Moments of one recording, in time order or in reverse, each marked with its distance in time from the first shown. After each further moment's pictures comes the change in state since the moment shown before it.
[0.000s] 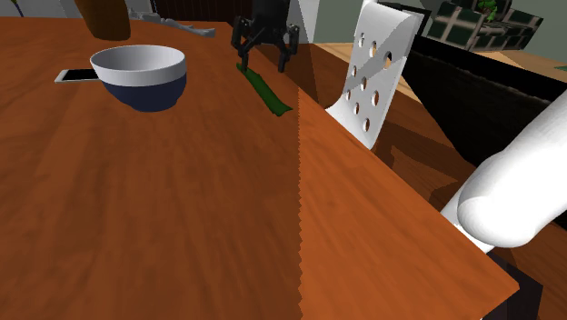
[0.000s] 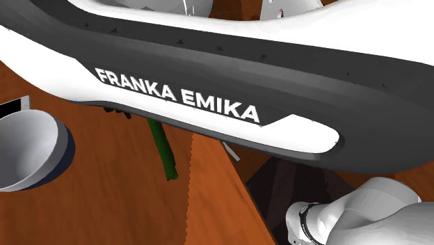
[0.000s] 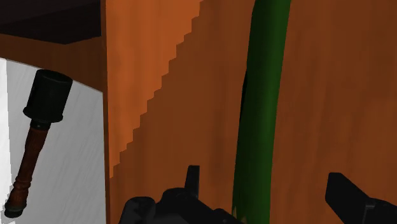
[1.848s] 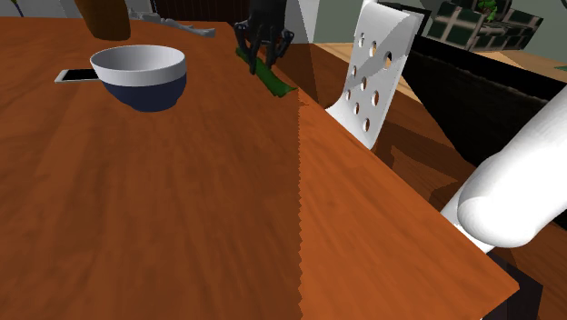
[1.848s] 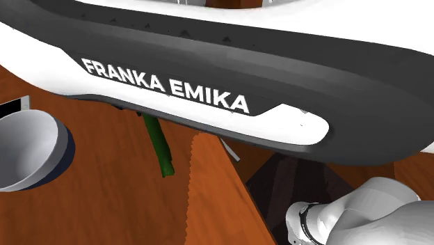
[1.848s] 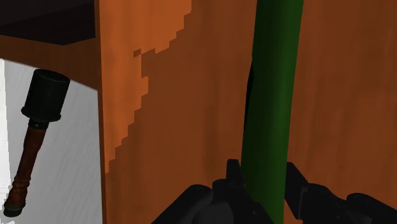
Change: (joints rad) arm 0.002 0.021 0.004 0.036 -0.003 -0.015 0.018
